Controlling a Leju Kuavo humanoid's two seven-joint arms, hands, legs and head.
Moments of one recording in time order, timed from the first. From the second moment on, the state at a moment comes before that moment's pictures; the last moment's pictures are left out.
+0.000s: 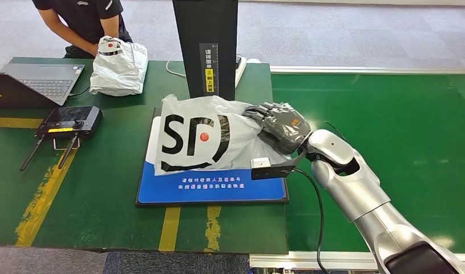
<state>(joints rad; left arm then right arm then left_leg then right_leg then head) -0.09 -0.01 1.28 -0.46 -0.55 0.07 -0.05 -0.76 -0.23 0.58 -0.98 1.06 -0.21 -0.58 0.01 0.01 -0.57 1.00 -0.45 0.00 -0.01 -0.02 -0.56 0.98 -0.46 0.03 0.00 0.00</state>
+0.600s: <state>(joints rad) -0.09 -0.01 1.28 -0.46 -0.55 0.07 -0.05 -0.79 -0.21 0.70 -0.94 1.04 -0.23 -0.59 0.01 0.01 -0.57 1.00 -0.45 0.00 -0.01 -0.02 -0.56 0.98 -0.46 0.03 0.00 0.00</state>
